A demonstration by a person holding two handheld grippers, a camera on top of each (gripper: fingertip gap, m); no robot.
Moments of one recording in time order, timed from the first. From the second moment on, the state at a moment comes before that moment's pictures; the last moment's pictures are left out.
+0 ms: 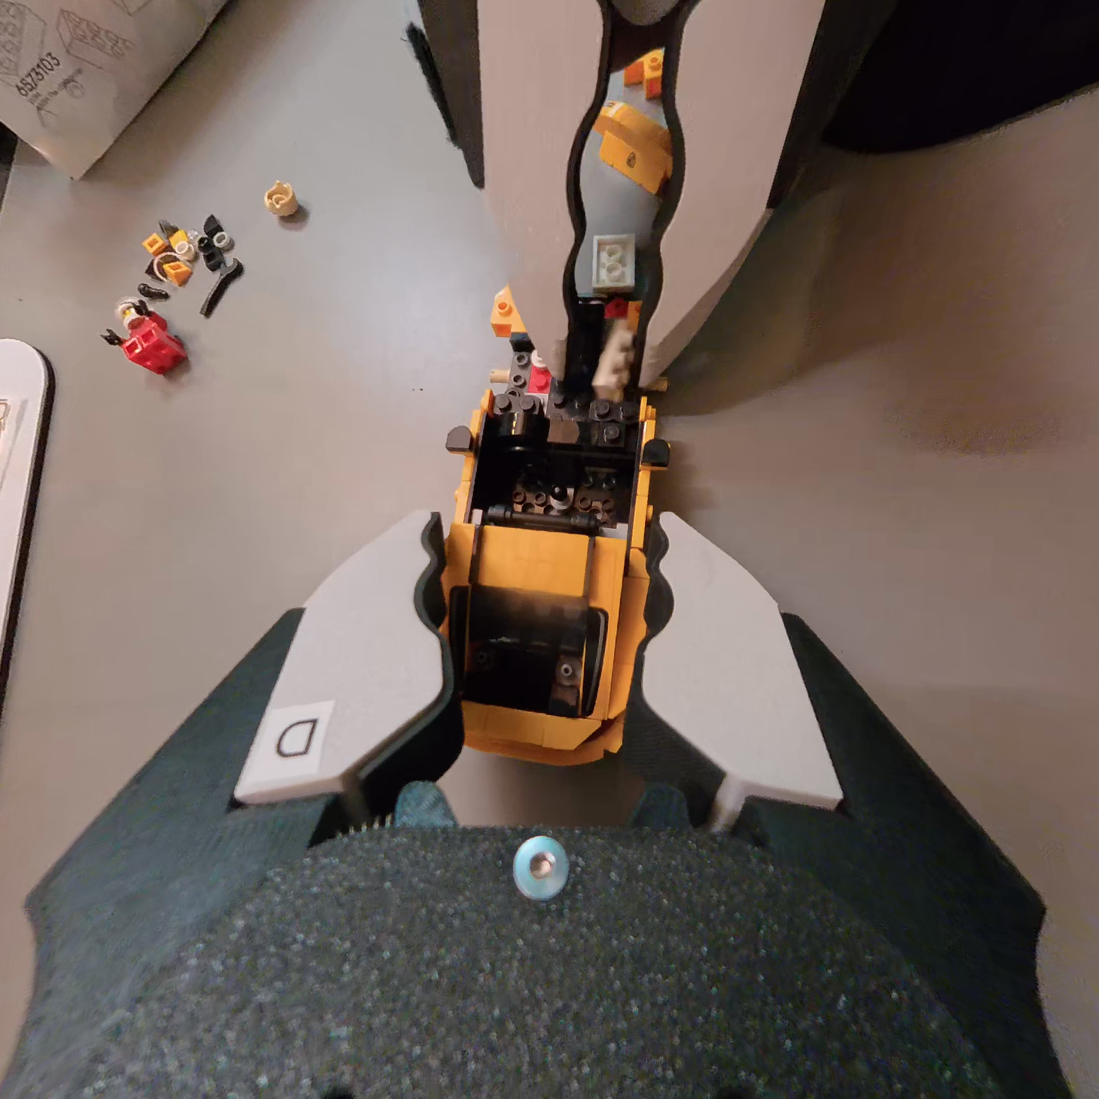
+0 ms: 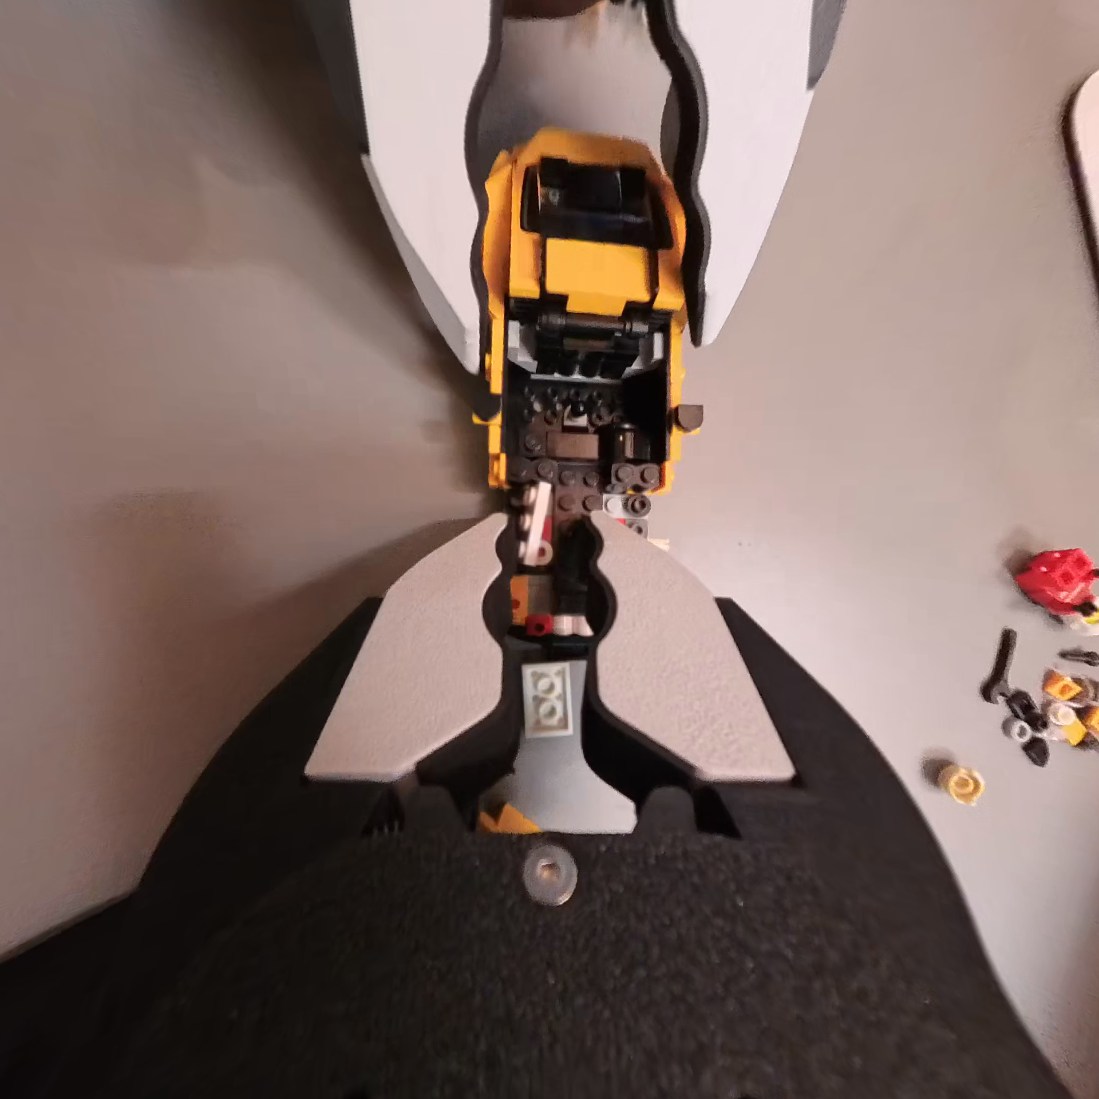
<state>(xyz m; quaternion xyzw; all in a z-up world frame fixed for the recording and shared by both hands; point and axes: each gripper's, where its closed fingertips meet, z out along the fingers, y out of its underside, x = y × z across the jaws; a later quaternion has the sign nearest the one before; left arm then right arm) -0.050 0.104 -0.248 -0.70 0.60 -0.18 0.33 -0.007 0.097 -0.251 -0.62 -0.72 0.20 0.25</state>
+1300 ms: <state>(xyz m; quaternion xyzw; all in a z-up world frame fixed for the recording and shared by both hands) -0.069 0.103 -0.192 -0.69 0.55 -0.21 0.41 0.053 0.099 -0.268 -0.62 -0.75 0.18 0.13</state>
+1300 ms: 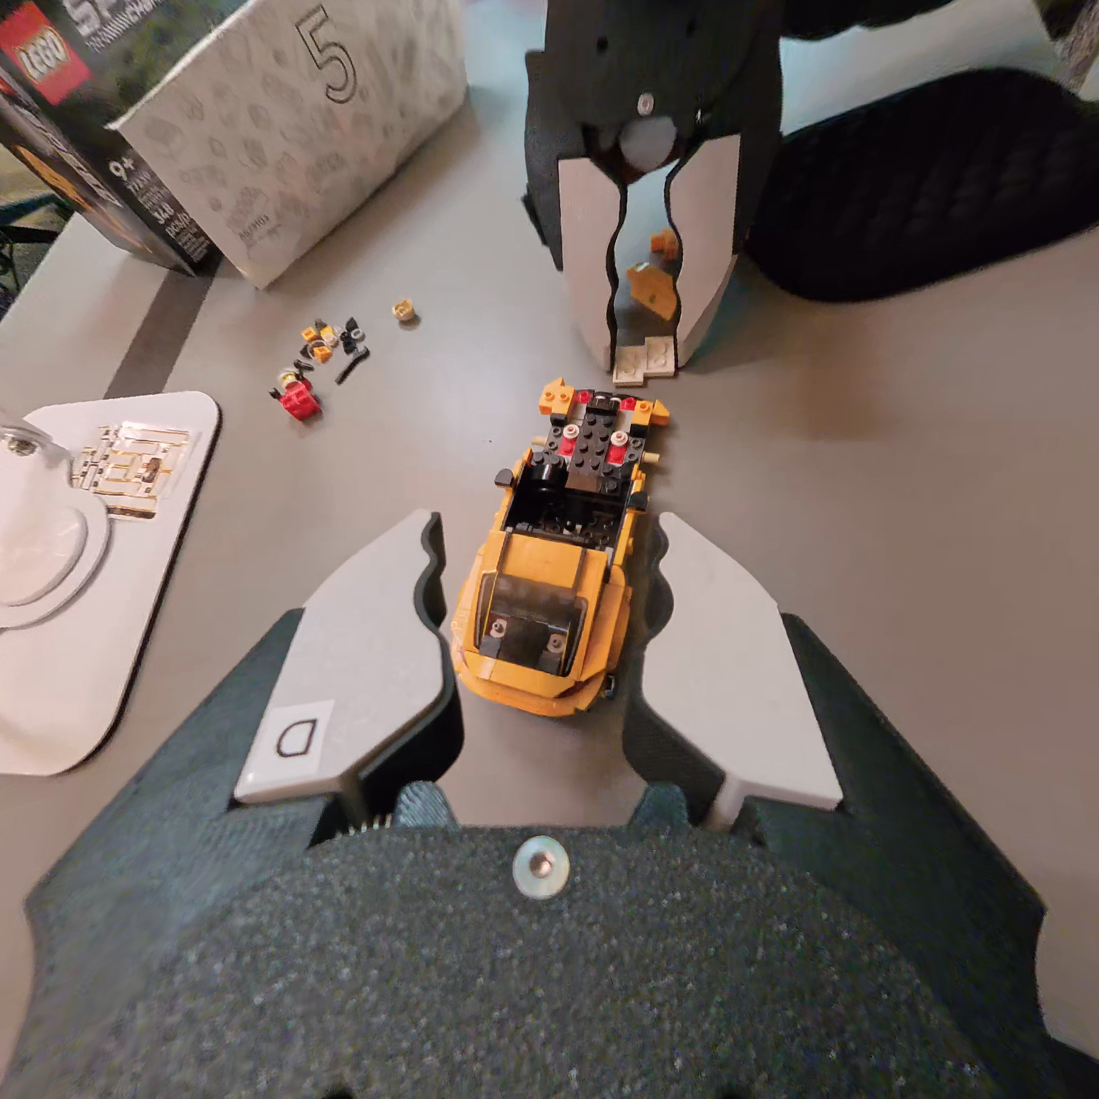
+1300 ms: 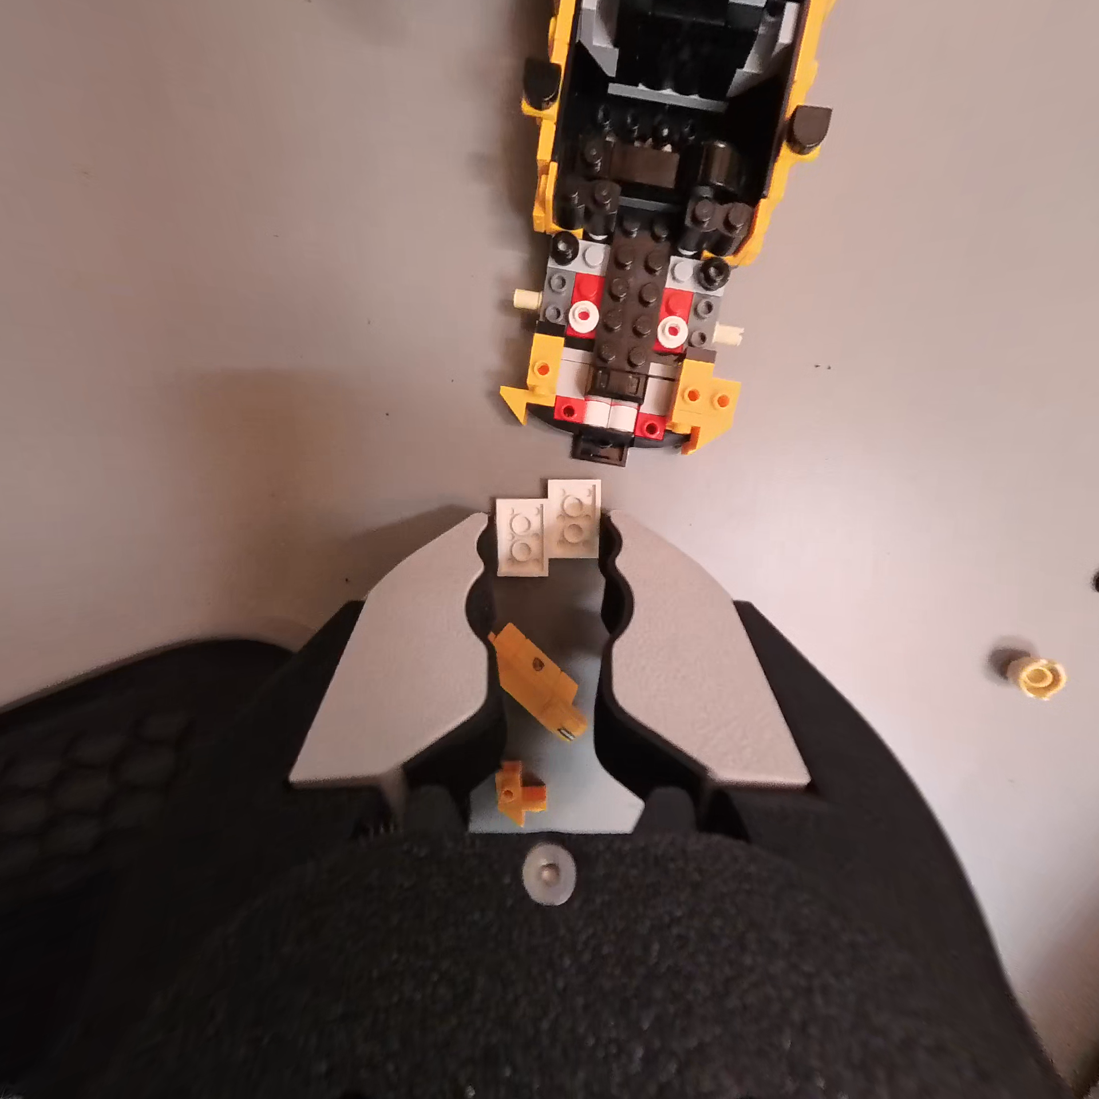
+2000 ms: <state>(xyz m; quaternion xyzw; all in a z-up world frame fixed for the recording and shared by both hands) 0.018 0.050 -0.193 -0.75 0.24 -0.53 0.29 0.022 0.045 -0.200 -0.56 -0.72 0.21 0.35</state>
